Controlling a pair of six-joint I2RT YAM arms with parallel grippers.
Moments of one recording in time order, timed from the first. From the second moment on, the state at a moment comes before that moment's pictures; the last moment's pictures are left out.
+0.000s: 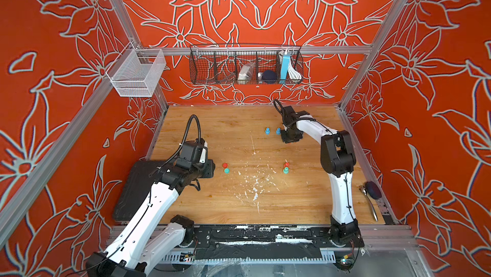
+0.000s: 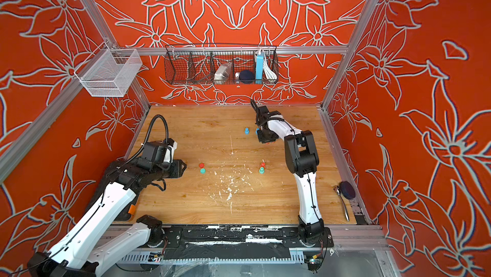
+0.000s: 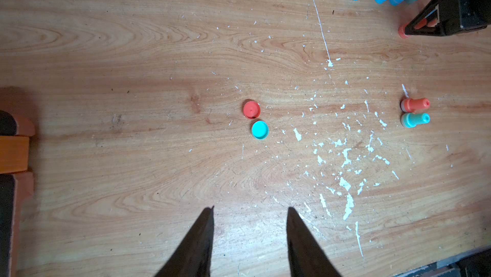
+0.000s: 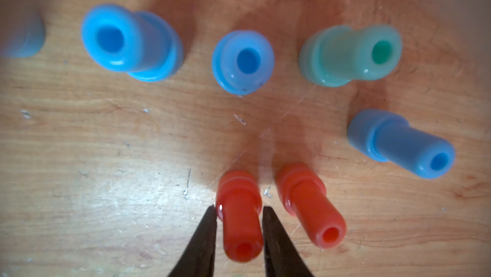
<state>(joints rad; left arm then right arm) -0.27 0.90 0.86 -0.87 0.05 -0.33 0.35 2.21 1.79 -0.95 0.13 0.16</state>
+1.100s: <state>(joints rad) -0.27 0.95 0.86 -0.87 0.03 -0.35 0.49 1.43 1.25 -0.93 0.12 0.19</state>
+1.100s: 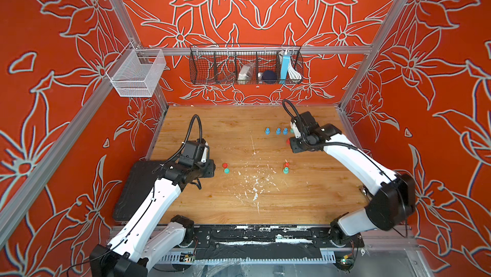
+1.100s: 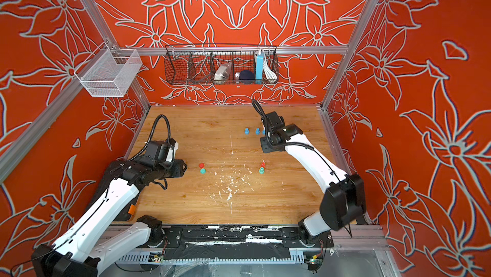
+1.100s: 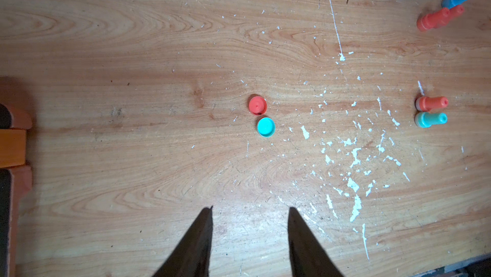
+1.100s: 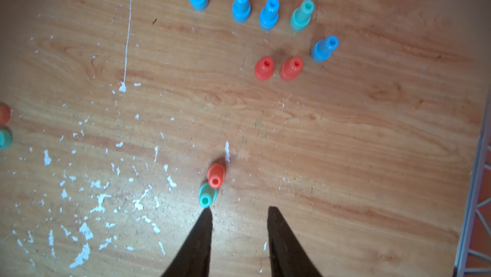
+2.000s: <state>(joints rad) -0.41 1.37 0.92 -0.60 0.04 -0.57 0.50 0.98 0.92 -1.00 0.15 0.24</state>
